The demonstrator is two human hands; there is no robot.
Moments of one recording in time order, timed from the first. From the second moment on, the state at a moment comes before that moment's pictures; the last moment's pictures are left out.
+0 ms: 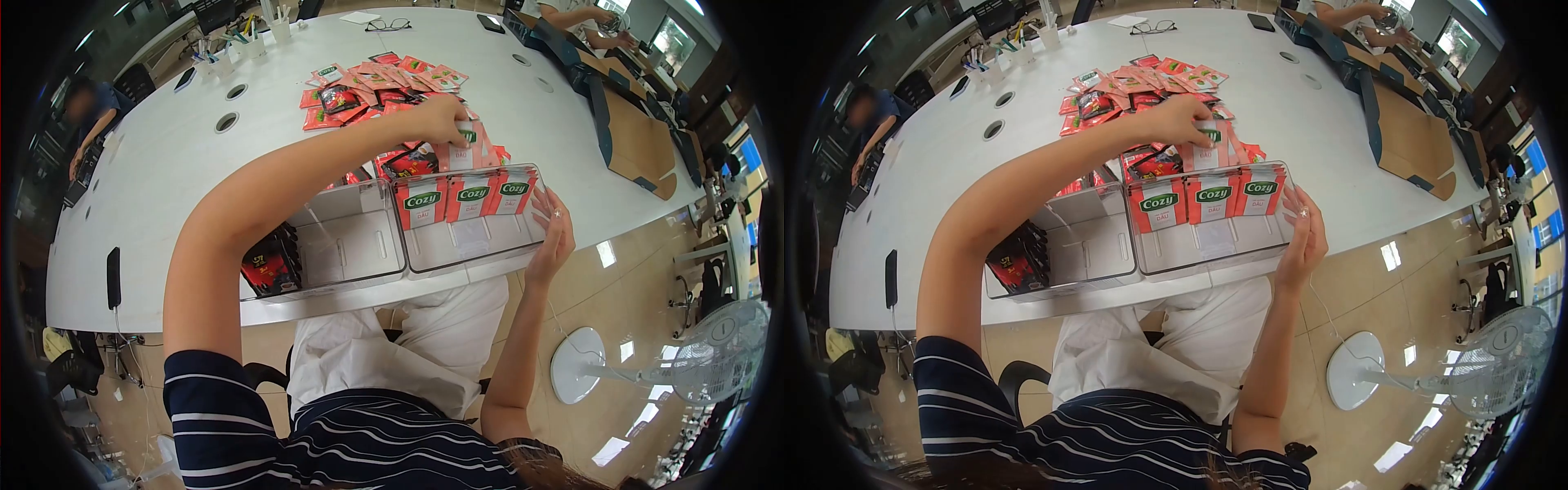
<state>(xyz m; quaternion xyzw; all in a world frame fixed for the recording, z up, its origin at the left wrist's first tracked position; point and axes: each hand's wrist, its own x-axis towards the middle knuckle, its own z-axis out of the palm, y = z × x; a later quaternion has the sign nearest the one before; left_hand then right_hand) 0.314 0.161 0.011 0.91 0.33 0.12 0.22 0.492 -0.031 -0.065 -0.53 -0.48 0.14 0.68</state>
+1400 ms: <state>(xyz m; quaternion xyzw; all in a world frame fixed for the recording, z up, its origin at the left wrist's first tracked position) 0.176 -0.074 -0.034 0.79 0.23 0.56 -0.01 0.413 -0.030 0.005 -0.46 -0.82 0.04 0.34</state>
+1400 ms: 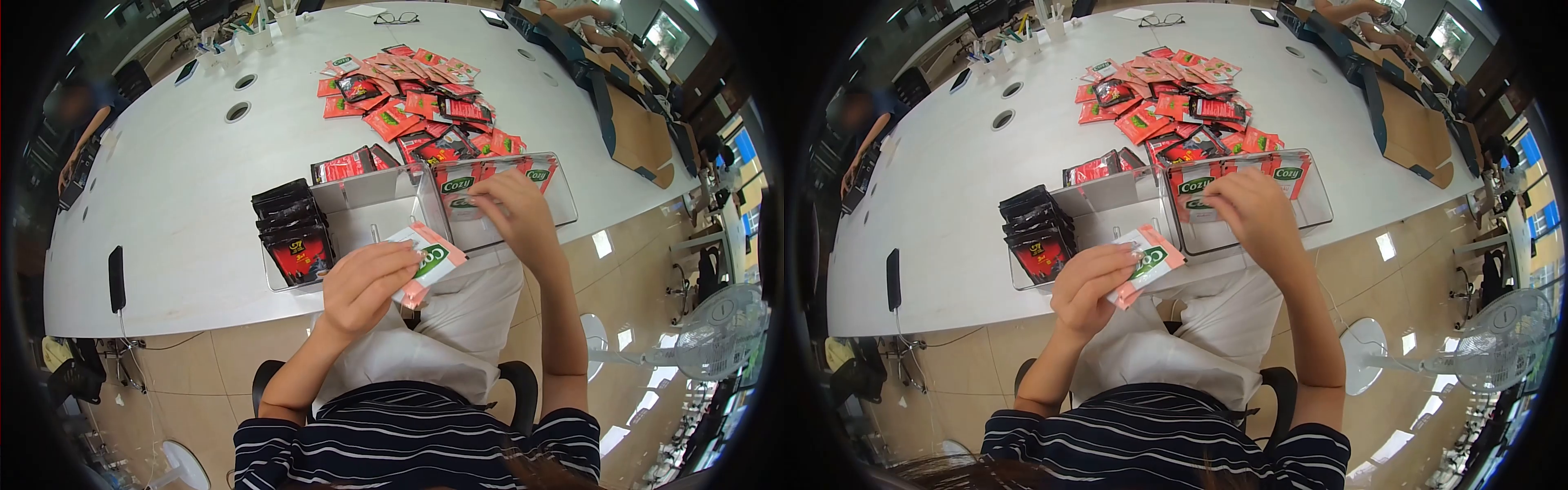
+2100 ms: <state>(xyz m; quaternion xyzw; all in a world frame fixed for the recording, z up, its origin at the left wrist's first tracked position) 0.171 -0.079 -0.030 0.79 0.28 0.54 0.08 0.399 -0.006 0.018 -0.43 -0.86 -0.22 0.19</state>
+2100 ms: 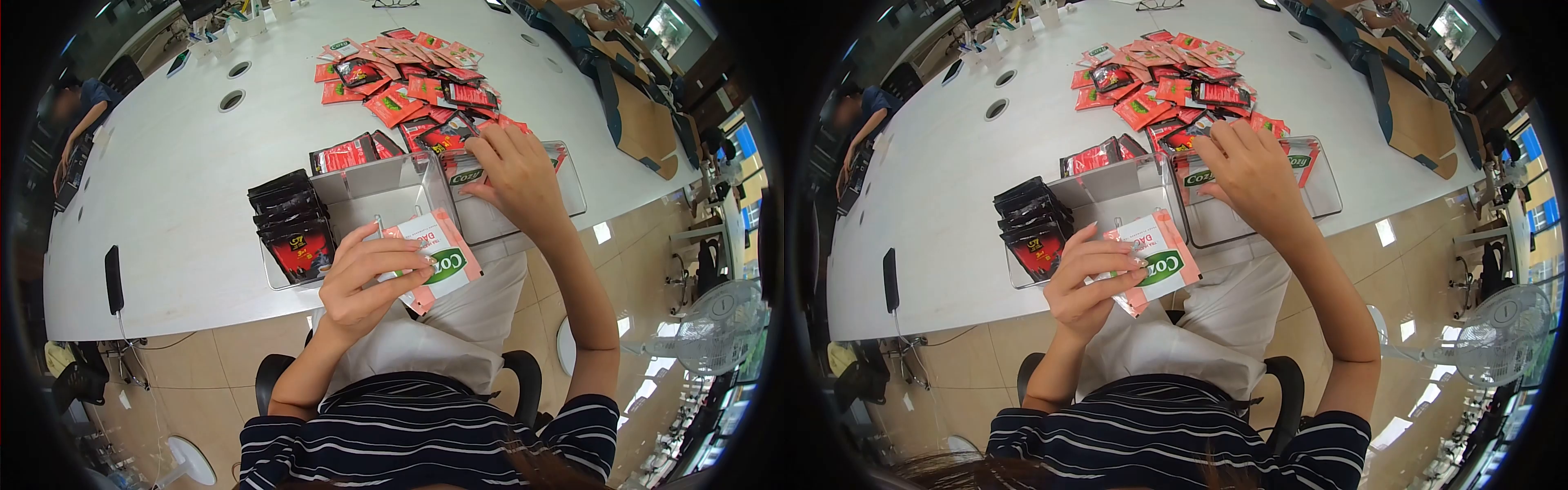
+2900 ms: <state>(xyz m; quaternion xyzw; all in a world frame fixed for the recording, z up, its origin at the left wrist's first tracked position) 0.191 -0.064 -0.004 0.64 0.33 0.60 0.34 0.427 -0.094 0.031 -0.44 -0.64 0.19 0.60</state>
